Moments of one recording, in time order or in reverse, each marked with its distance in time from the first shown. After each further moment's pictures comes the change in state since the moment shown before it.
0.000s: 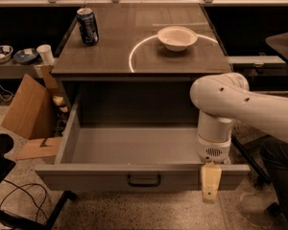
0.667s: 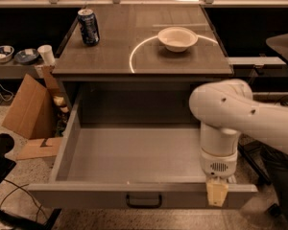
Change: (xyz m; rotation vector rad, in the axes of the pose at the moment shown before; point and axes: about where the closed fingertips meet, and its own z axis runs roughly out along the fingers) arm 0.016 0.054 0.003 -0.052 0.064 0.016
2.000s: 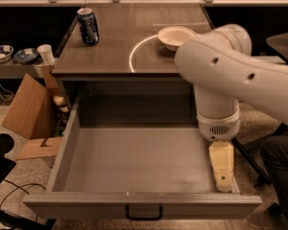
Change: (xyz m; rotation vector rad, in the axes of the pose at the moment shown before) arm 0.012 -0.011 -0.103 0.220 0.124 0.010
